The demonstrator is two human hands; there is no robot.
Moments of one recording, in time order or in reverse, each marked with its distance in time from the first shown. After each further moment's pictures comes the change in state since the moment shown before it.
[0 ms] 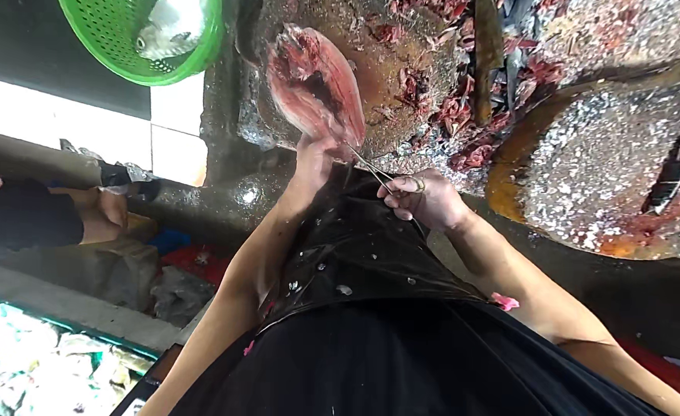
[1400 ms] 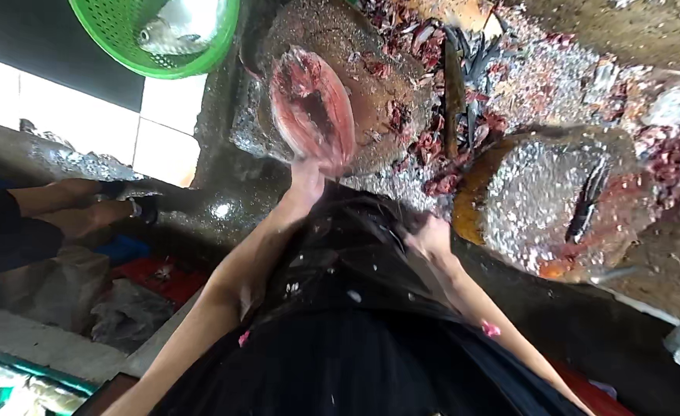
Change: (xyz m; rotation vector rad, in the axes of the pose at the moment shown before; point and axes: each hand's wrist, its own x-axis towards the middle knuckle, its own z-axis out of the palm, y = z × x) left_hand -0.014 -0.001 0.002 -0.065 0.154 0.004; right_hand -0.038 0.075 -0.059 -1.430 0.625 0.166
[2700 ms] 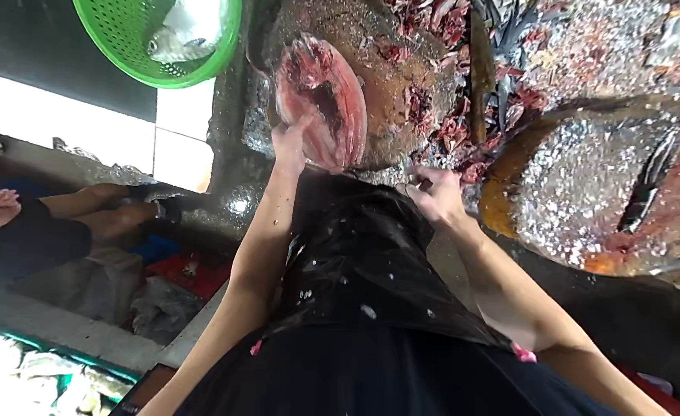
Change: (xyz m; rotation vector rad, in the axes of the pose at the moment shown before) left_hand 0.065 0.052 -0.024 0.338 0.077 0.101; right_hand 0.041 -0.063 -0.038 0.455 0.064 -0.221
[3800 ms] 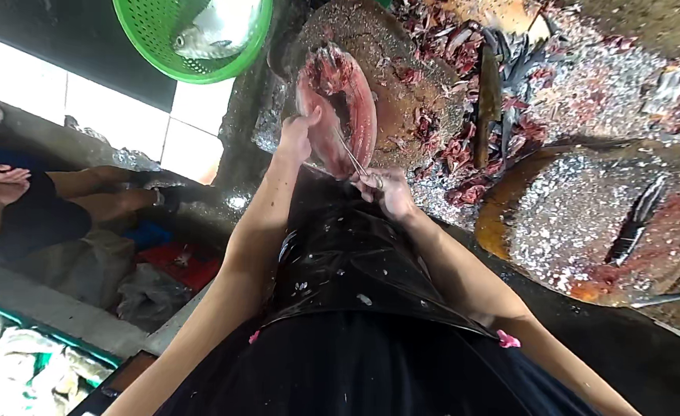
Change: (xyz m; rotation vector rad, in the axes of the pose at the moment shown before) left_hand 0.026 0.019 0.001 -0.060 -0.083 -0.054; right_hand 0.051 -0.063 0.062 0.938 -0.296 -0.067
